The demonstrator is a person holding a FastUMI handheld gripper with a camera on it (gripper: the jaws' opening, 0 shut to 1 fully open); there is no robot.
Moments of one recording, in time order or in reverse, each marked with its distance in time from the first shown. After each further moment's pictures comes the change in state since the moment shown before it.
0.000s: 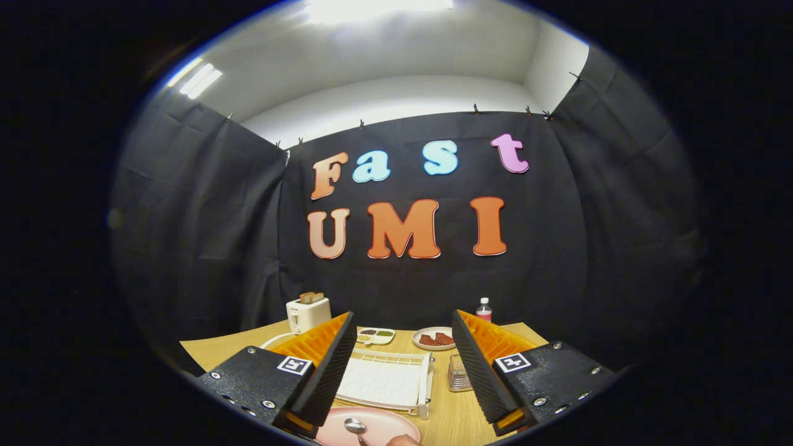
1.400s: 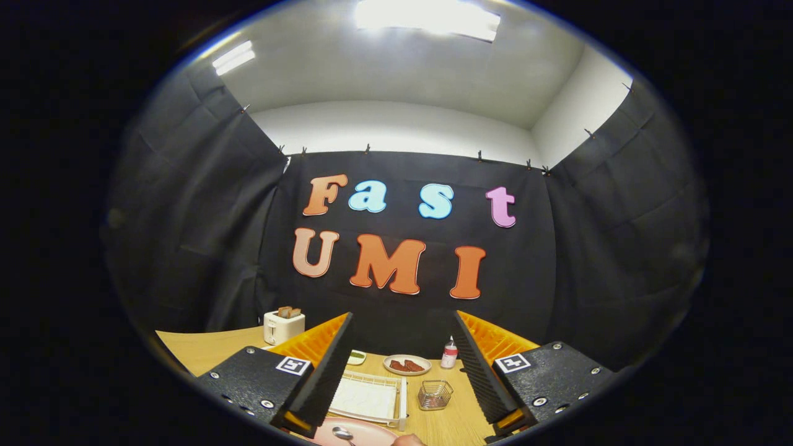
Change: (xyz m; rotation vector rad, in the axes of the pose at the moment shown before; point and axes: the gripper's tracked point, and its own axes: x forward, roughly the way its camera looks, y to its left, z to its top) arm -0.024 0.052 0.060 -0.196 -0.117 -0.100
